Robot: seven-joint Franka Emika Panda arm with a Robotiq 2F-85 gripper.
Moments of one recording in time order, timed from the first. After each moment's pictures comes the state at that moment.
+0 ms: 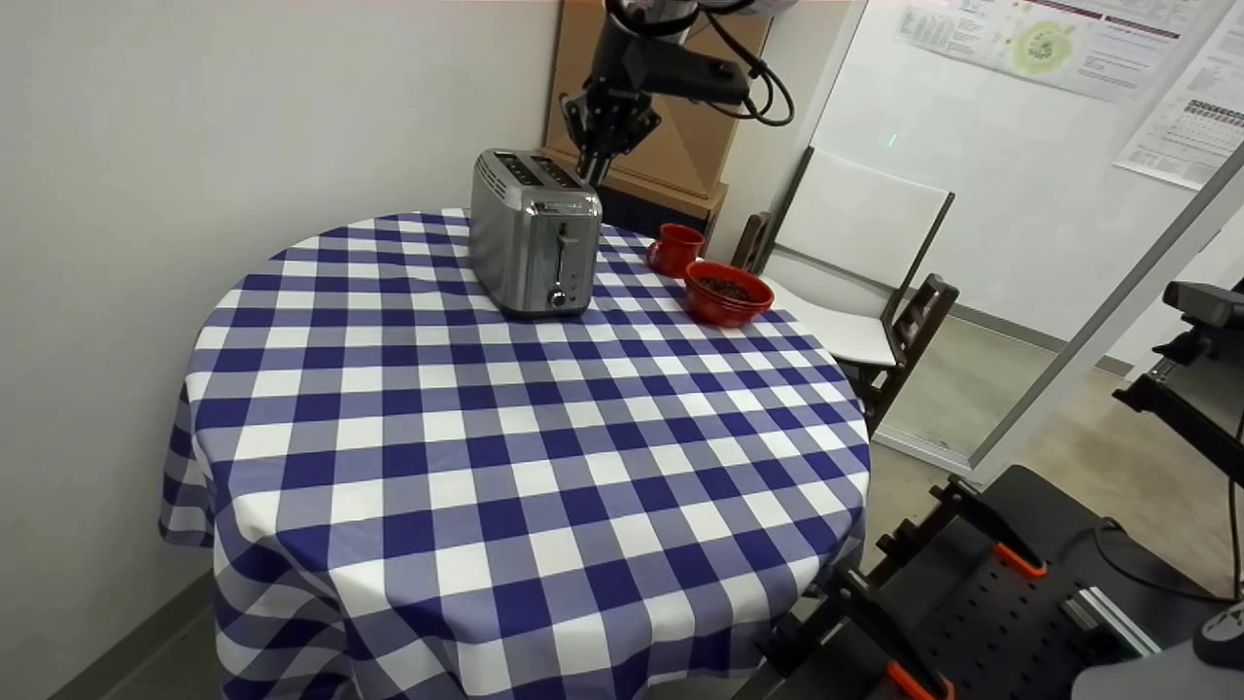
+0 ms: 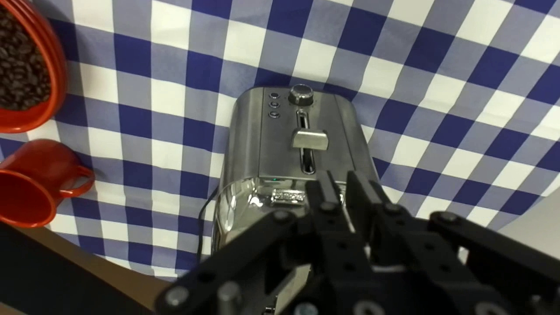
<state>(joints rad) 0.09 0.44 -0.03 -1.91 -0.05 2.62 0.13</state>
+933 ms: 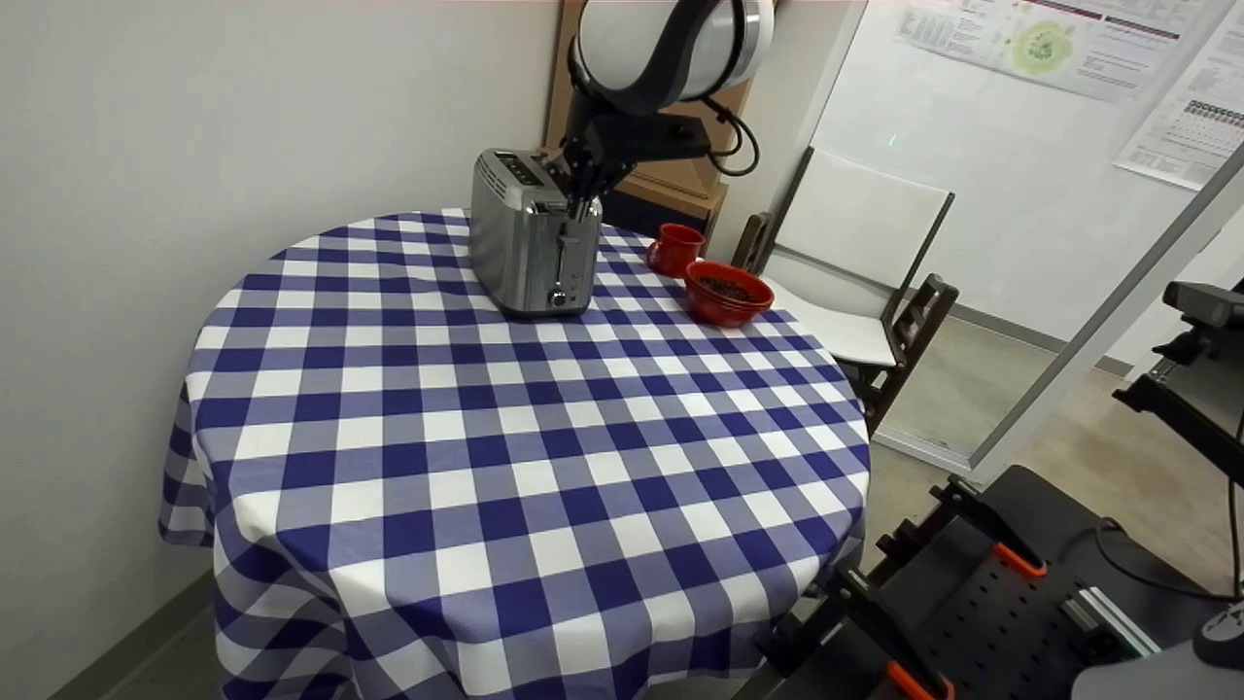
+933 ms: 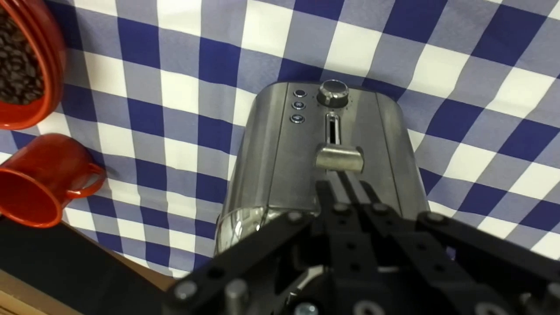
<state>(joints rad) 0.22 0.60 -0.17 -1.85 -0.19 2.73 0.30</state>
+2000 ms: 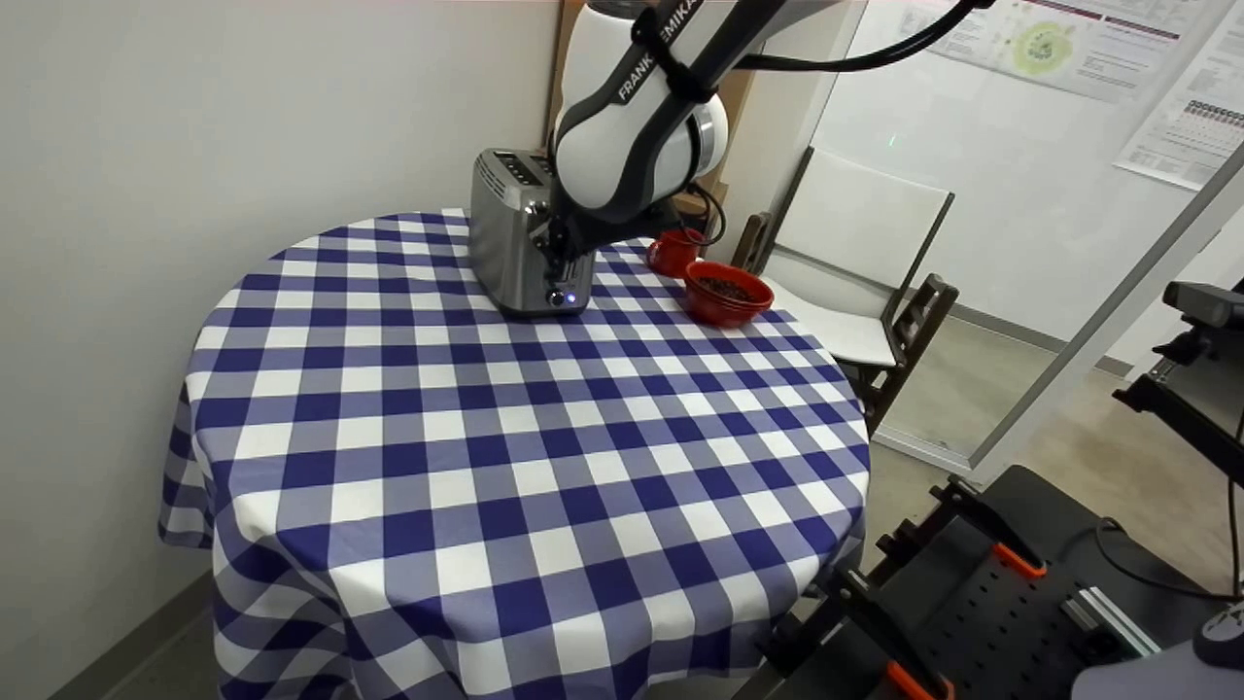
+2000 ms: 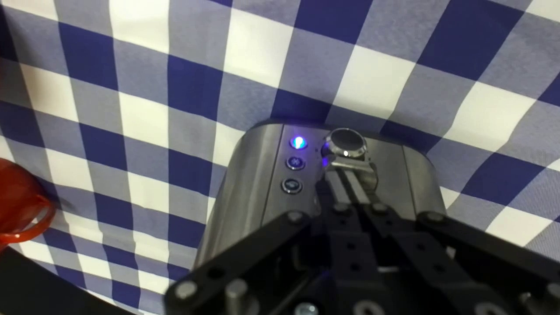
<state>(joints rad) 0.25 0.82 -0.20 -1.75 -0.19 2.84 0.30</state>
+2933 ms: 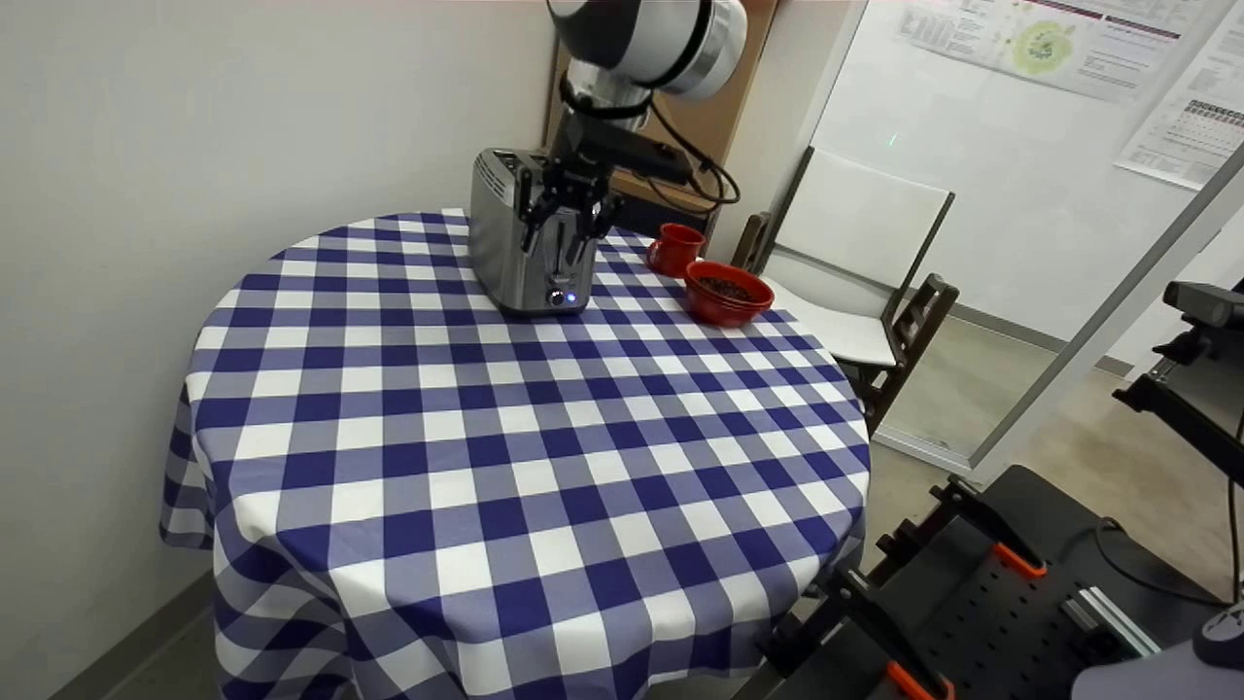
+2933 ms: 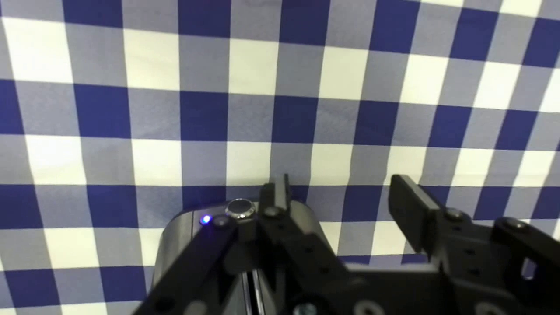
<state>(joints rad) 0.00 0.66 0.10 -1.74 0.15 2.45 0.15</state>
